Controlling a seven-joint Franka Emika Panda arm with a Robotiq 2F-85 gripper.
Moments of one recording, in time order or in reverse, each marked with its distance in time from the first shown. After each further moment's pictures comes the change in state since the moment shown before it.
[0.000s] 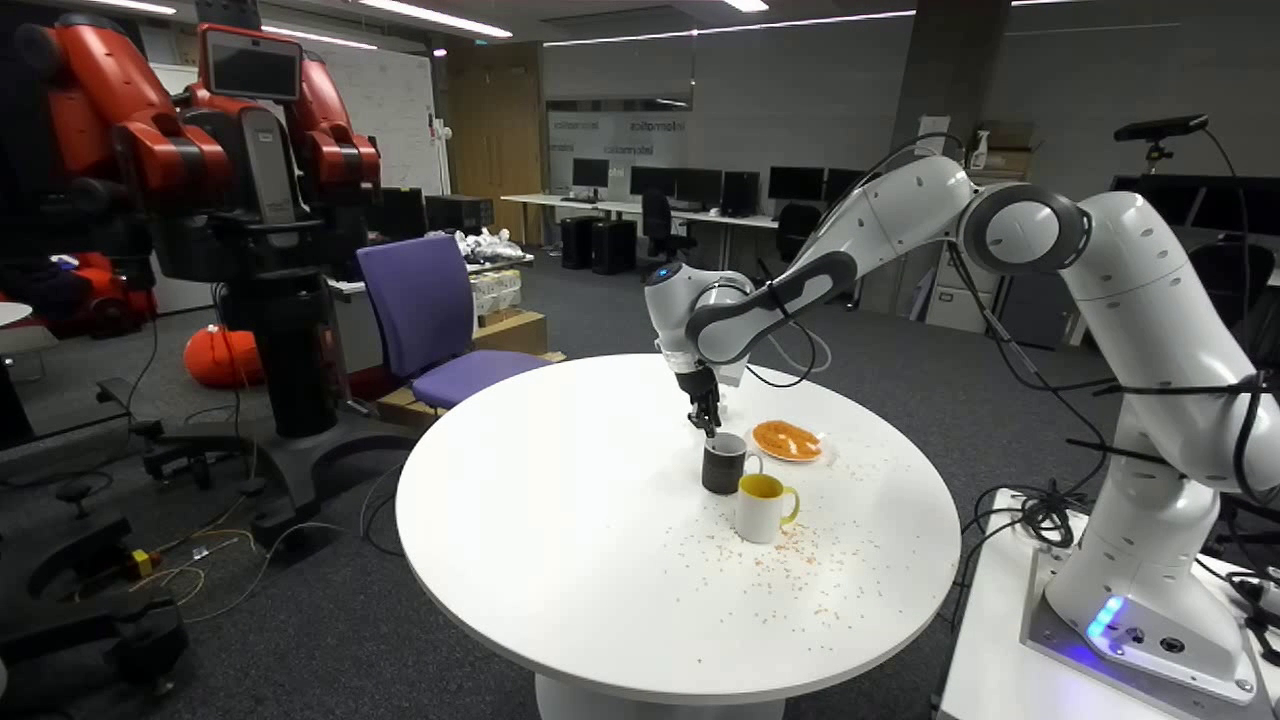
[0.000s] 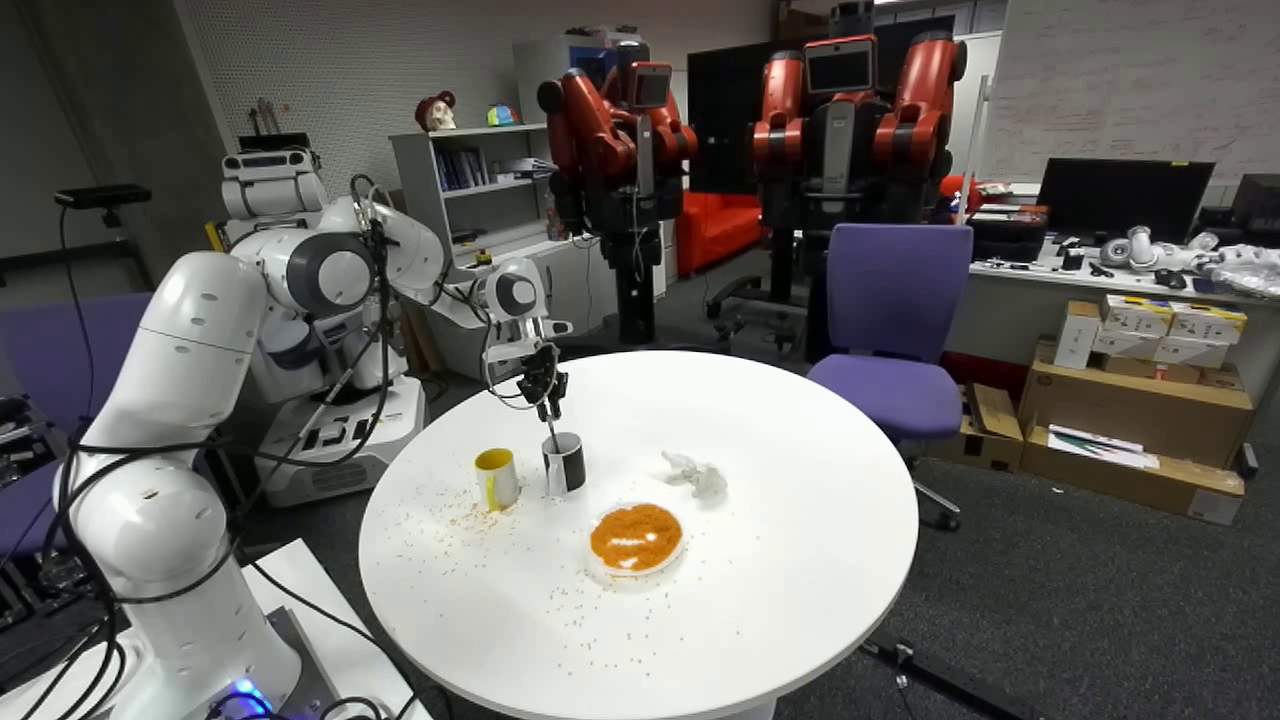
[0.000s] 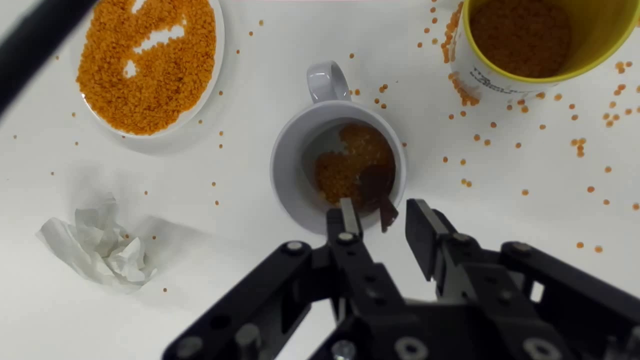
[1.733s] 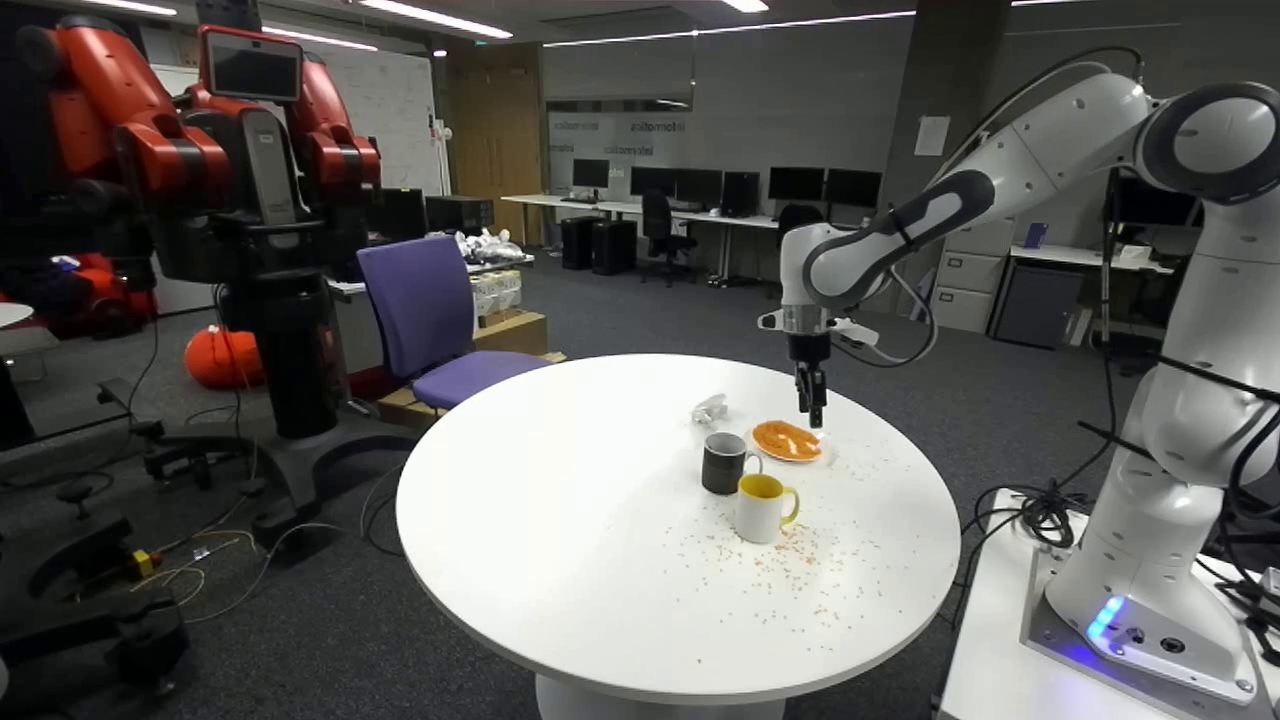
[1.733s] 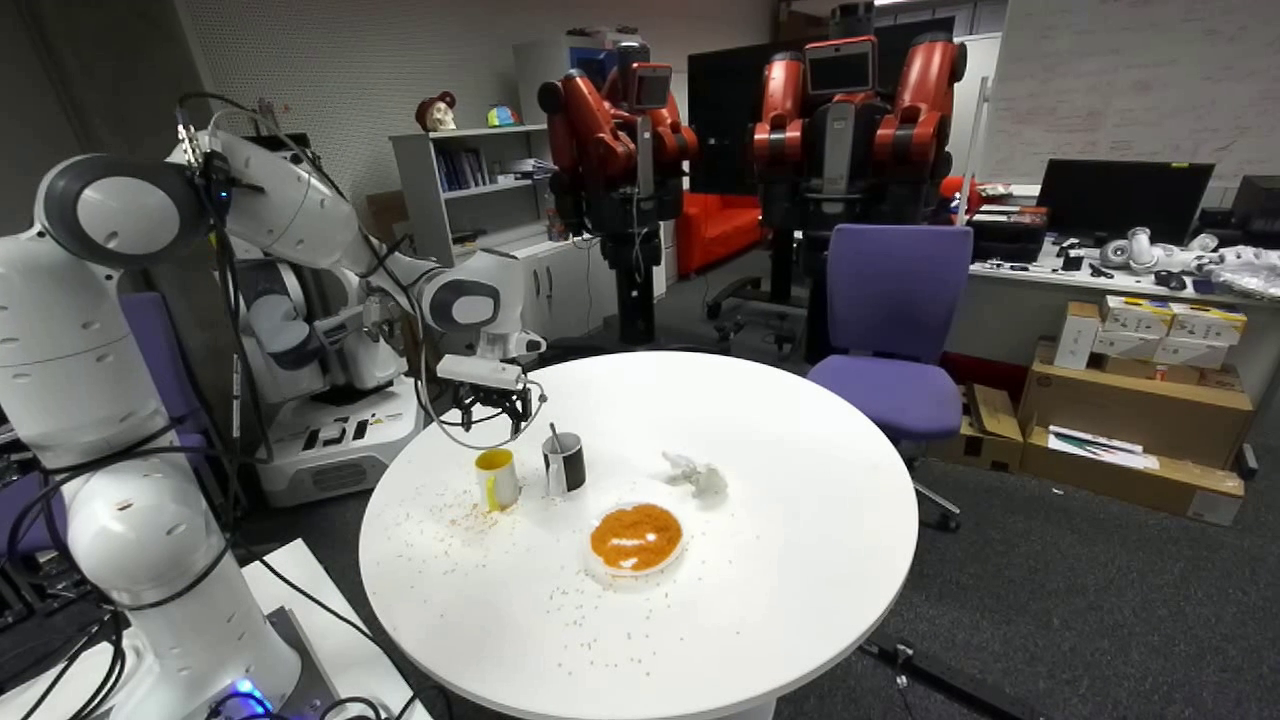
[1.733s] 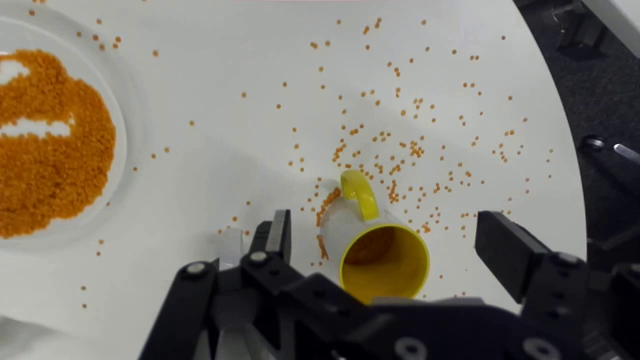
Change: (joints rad) arm -0.203 -0.606 -0.015 -0.730 0.451 0.185 -0.734
